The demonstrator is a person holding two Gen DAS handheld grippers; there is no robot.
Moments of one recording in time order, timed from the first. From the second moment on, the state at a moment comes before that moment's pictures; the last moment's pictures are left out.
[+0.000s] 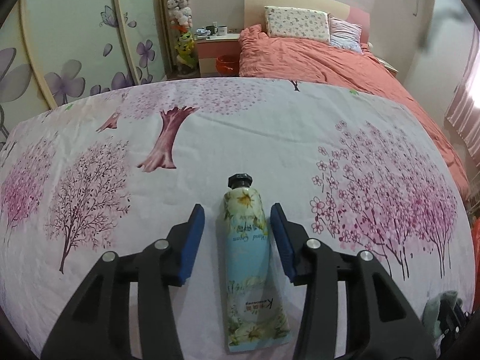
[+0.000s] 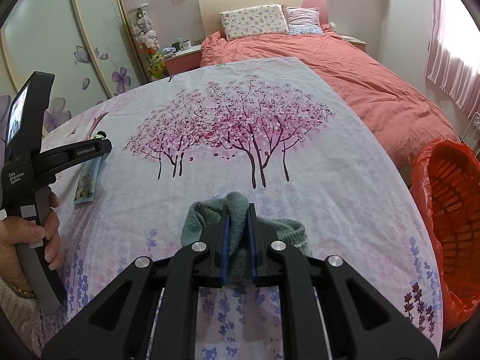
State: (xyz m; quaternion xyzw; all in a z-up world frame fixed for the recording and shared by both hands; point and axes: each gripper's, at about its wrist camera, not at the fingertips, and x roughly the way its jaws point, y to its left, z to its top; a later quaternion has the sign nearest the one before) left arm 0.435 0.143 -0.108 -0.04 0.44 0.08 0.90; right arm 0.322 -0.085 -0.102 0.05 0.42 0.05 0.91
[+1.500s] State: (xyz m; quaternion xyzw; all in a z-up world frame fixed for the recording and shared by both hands) left arm 0.300 0.104 -0.022 -0.04 0.36 -0.09 0.93; right arm 0.258 -0.139 -0.015 0.11 0.28 0.06 0.95
